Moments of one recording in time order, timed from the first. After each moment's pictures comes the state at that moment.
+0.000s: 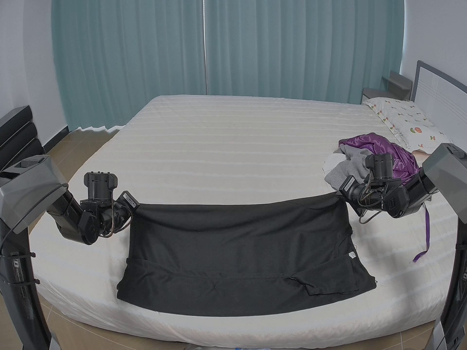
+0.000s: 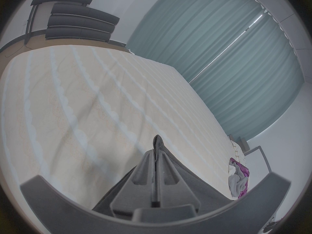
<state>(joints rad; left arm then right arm) -0.05 2.23 -0.95 -0.74 0.03 -0.85 0.11 2.26 -1.17 -0.51 0.10 0.86</state>
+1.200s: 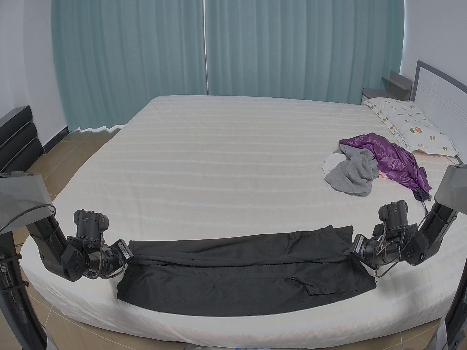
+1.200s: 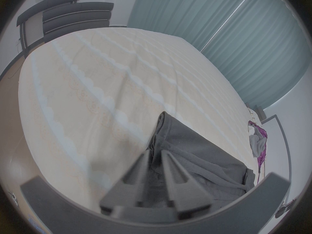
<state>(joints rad) -0.06 2.11 -0.52 -0.76 -0.02 -0.70 0.12 2.13 -0.58 -0.68 0.18 0.66</state>
